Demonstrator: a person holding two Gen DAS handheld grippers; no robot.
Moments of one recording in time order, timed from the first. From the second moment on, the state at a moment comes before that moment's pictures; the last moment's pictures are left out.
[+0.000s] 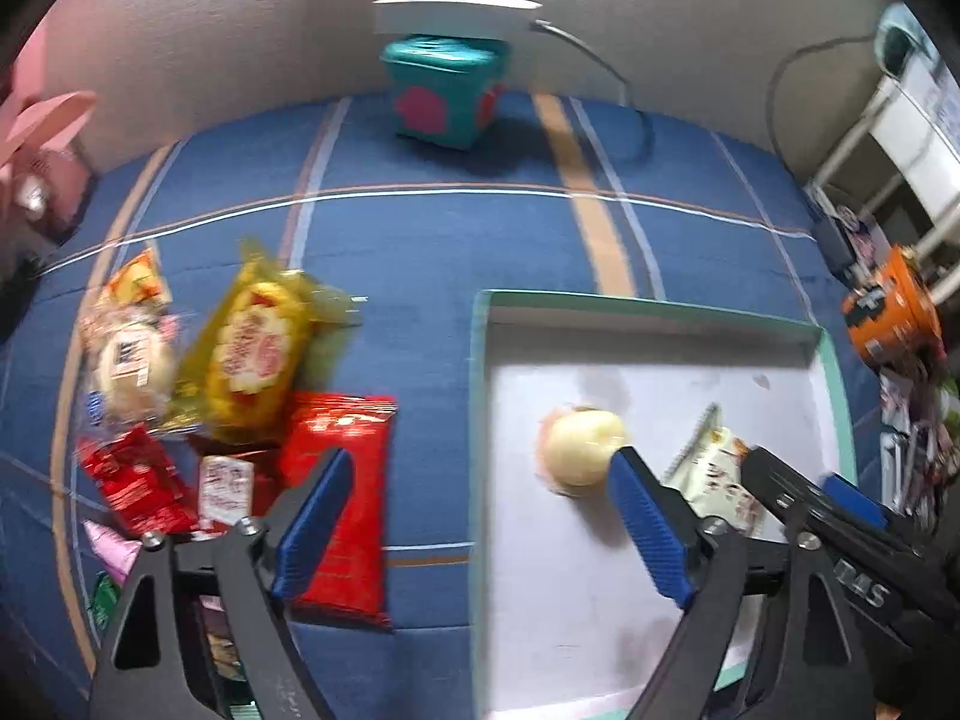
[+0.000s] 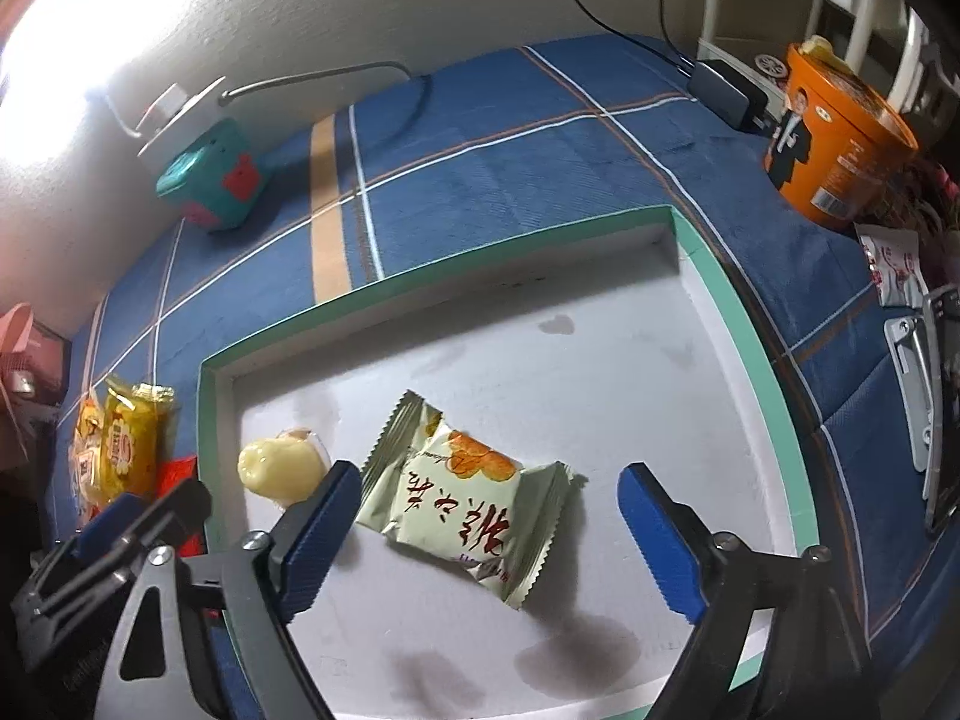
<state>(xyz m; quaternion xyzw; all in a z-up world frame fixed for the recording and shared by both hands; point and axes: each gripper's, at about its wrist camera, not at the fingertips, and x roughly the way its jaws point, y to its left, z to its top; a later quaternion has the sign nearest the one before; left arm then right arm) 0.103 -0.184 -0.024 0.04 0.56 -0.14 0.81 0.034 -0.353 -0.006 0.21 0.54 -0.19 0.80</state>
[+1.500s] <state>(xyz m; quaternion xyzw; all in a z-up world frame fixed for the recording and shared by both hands) 0.048 0.023 0.001 0.02 0.55 0.03 0.83 0.029 -0.180 0.014 0.12 0.56 0.03 0.82</state>
